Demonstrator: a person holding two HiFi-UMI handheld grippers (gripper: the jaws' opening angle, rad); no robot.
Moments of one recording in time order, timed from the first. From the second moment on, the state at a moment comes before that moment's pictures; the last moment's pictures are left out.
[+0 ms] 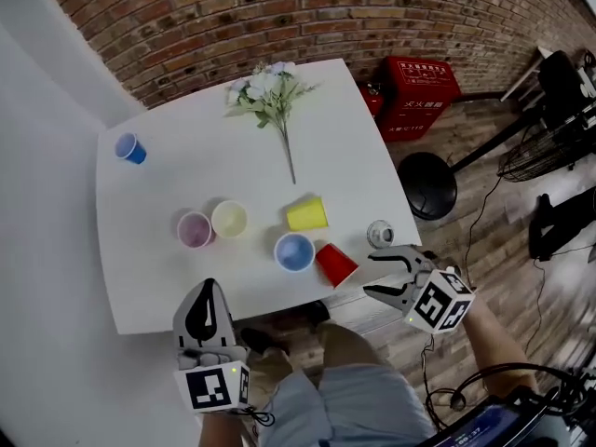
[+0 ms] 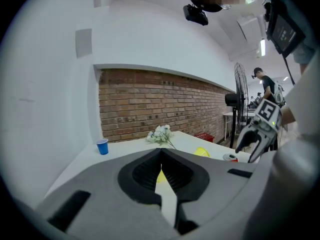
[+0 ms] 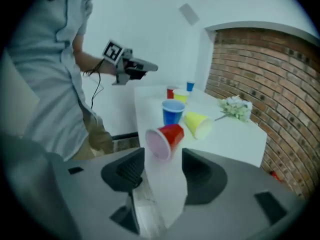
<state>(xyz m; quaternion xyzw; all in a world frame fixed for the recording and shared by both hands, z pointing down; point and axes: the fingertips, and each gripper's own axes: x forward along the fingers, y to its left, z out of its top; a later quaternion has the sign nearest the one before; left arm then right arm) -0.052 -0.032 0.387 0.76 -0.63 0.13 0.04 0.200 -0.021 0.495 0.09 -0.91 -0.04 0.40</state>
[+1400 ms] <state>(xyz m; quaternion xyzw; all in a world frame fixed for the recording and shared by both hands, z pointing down) -0.082 -0.013 0.362 0.72 -0.68 0.11 0.02 0.175 -0.180 0.407 0.11 -0.87 0.23 0.41</state>
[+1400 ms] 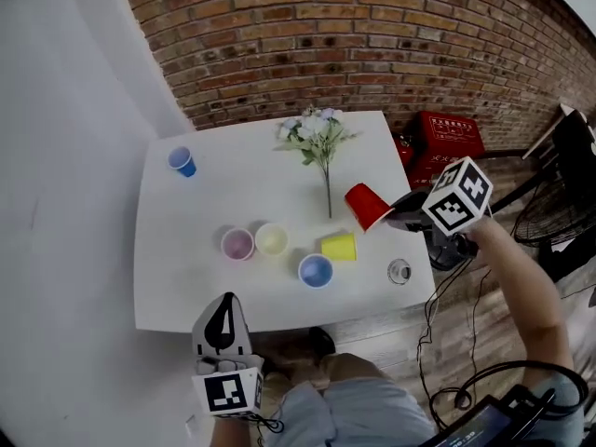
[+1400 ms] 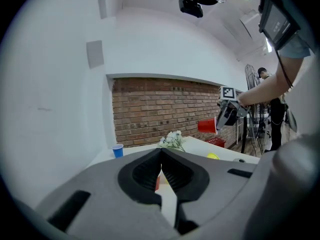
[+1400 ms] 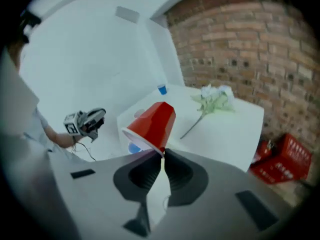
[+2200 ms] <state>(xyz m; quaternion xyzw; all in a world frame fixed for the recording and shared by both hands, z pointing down) -0.082 -0.008 0.357 0.71 -0.69 0.12 0.03 0.197 -0.184 0.485 0.11 -0.63 0.69 0.34</state>
